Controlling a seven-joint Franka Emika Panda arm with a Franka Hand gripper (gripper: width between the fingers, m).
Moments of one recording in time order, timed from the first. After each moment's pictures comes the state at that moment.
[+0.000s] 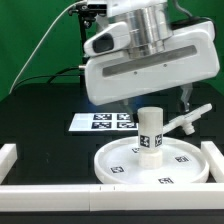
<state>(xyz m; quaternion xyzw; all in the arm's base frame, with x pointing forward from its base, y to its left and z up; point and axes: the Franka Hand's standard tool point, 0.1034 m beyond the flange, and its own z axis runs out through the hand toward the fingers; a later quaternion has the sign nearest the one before) 0.582 0.042 0.099 -0.99 0.00 0.00 0.11</state>
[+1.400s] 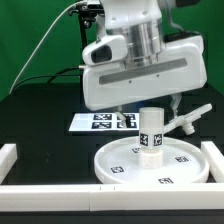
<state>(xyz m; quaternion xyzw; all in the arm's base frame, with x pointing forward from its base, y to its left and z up) 0.542 0.034 0.073 -1.00 -0.02 0.00 0.09</state>
